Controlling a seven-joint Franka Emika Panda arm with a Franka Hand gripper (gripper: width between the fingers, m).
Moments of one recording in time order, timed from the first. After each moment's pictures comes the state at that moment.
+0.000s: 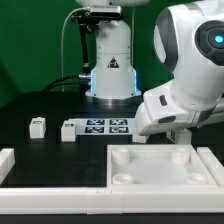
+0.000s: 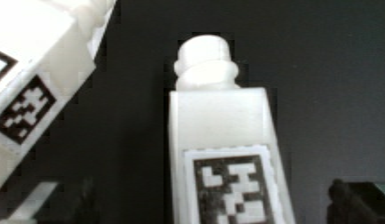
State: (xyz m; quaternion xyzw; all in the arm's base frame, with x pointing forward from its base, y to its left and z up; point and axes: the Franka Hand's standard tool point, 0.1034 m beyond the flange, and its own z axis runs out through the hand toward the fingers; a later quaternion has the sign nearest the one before) arm 0.398 0.134 0.008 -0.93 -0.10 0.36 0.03
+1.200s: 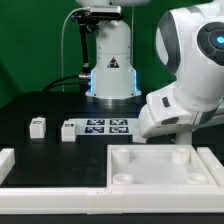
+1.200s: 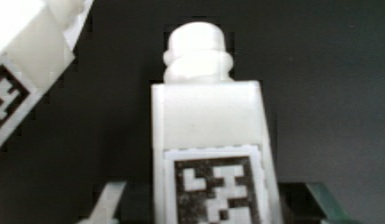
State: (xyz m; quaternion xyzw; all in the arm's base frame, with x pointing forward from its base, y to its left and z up) arm 0.397 0.139 0.005 -0.93 -0.10 0.35 0.03
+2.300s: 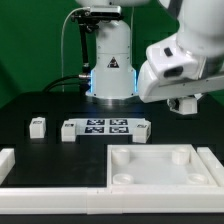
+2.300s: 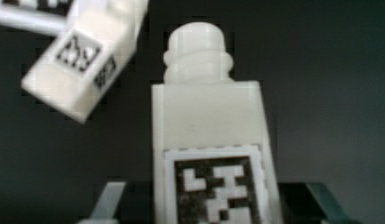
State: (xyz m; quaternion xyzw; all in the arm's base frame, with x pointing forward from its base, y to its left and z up) arm 0.435 0.129 0.089 -0.97 -0.11 0.21 0.03
